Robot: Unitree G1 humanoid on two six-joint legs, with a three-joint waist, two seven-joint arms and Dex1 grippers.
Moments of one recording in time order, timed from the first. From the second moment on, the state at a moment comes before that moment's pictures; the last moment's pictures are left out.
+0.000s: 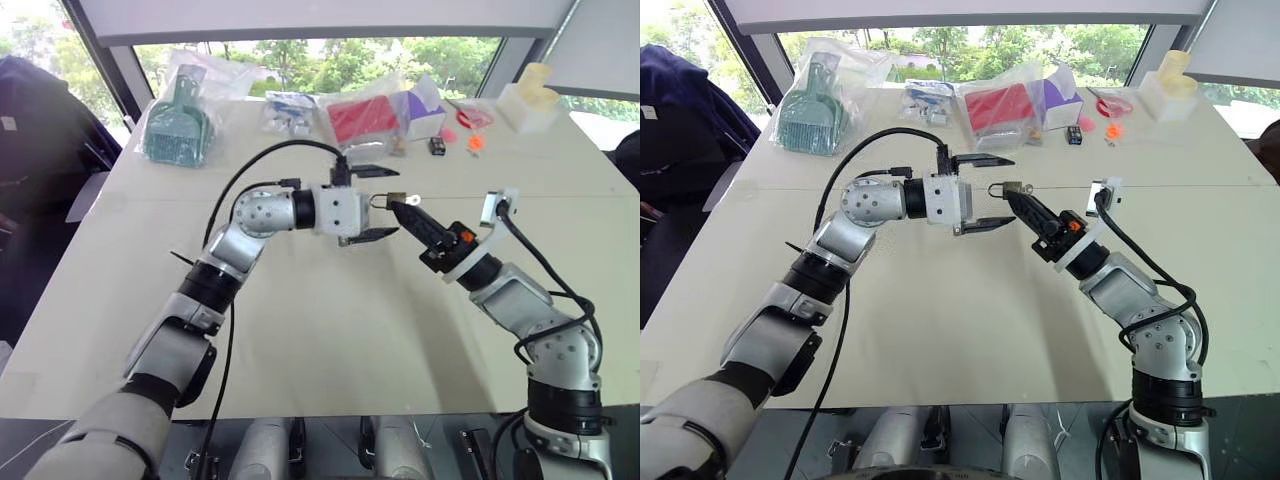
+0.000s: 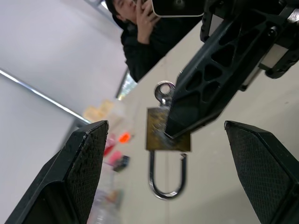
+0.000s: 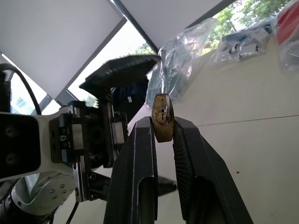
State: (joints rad) left arm -0.90 0.30 -0.33 0.37 -0.04 -0.31 -0.93; right arm -0.29 -0.38 -0.25 -0.32 1.21 0.74 0.29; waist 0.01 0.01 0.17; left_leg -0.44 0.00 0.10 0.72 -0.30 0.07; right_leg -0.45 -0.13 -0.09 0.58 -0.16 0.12
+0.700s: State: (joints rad) left arm -0.95 0.25 -0.21 0.50 -0.13 -0.09 -0.97; right arm -0.29 -0.38 -0.25 -0.34 1.22 0.75 0.29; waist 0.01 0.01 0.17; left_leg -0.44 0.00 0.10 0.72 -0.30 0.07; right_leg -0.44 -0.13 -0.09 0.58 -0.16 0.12
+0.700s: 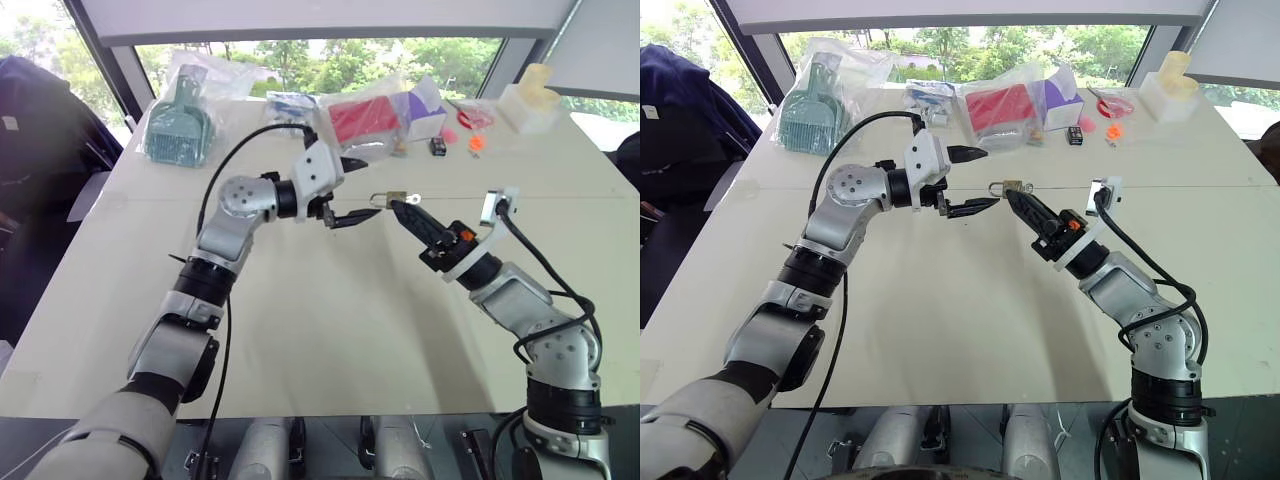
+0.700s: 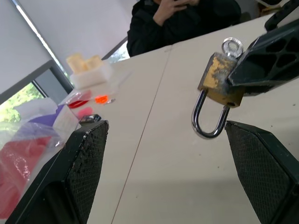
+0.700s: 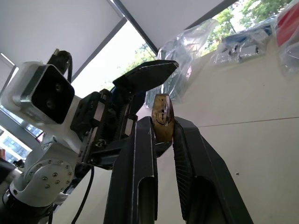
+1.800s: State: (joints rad) left arm -0.92 0.31 -0.22 0.58 -0.04 -0.07 -0.93; right arm -0.24 -0.39 -0.24 -0.29 1.23 0.81 0.18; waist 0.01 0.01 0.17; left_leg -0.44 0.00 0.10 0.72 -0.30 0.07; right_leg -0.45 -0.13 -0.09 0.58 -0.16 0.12
